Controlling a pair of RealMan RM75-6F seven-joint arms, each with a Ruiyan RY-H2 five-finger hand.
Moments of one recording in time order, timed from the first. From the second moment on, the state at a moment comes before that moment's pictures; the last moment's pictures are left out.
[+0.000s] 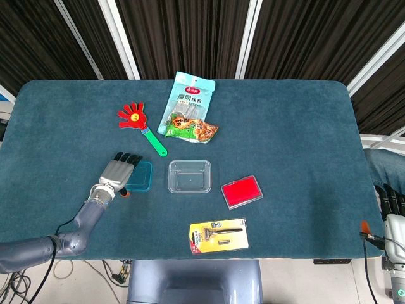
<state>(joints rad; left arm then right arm) -0.86 -1.52 -0.07 -1.35 0.72 0.77 0.57 0.00 -1.08 0.11 -1.73 -1.33 1.49 -0.07</state>
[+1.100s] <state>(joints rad) -0.88 -1.52 -0.04 -1.34 0.69 0.81 0.58 0.00 -1.07 0.12 -1.74 -1.32 1.49 -0.08</state>
